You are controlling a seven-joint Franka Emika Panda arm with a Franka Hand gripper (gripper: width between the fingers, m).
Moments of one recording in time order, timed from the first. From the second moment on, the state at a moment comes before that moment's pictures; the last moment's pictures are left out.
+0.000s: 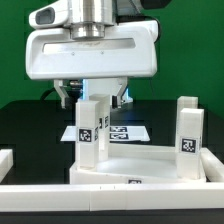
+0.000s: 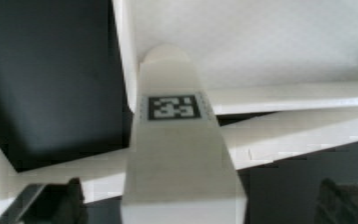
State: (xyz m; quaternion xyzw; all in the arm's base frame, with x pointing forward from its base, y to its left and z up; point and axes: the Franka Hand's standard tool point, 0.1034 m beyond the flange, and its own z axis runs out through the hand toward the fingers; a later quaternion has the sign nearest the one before) arm 0.588 -0.054 0.119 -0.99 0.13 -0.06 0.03
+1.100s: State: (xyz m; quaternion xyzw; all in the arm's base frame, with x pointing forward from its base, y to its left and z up) arm 0.602 -0.067 0.107 -0.95 0.32 -0.04 0.03
